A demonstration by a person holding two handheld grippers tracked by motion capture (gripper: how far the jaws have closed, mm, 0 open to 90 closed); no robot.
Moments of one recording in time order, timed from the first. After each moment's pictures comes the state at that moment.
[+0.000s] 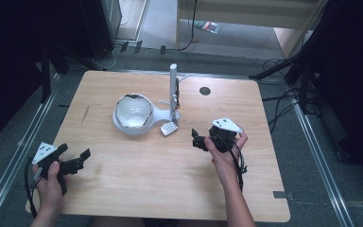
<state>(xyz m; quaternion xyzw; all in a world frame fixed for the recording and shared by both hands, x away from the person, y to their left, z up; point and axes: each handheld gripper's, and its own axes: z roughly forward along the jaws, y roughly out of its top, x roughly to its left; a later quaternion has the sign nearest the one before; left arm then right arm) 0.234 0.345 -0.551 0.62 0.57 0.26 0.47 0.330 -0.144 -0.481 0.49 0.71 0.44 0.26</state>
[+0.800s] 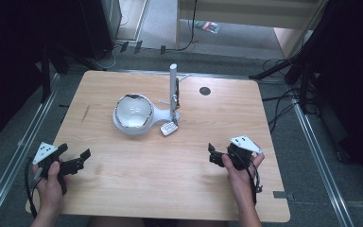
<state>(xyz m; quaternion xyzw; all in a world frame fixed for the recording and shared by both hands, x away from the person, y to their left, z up) 0.234 0.344 -0.551 0.62 0.57 0.27 0.47 0.293 -0.196 -0.510 0.52 0.69 0.43 0.27</state>
